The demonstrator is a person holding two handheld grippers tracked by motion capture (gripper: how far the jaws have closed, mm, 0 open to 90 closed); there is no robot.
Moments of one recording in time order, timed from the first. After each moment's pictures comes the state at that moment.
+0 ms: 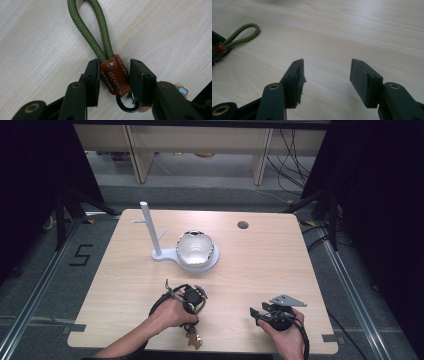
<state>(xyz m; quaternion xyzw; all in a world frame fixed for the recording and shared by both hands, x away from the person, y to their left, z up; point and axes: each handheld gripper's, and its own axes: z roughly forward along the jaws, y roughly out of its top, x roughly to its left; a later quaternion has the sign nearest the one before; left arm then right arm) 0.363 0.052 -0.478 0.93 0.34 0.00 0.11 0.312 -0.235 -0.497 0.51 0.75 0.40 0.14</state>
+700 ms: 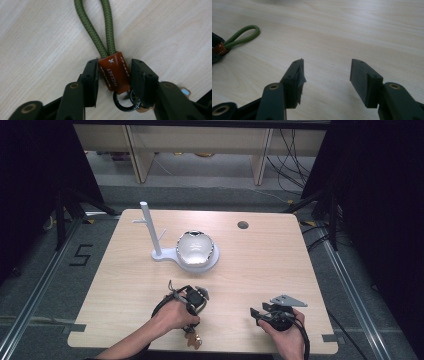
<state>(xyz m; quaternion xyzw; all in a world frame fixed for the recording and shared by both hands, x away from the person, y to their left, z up) 0.359 0.045 -0.479 0.93 0.35 0.02 0.08 0.311 -0.237 -0.496 0.52 0.75 0.39 0.14</state>
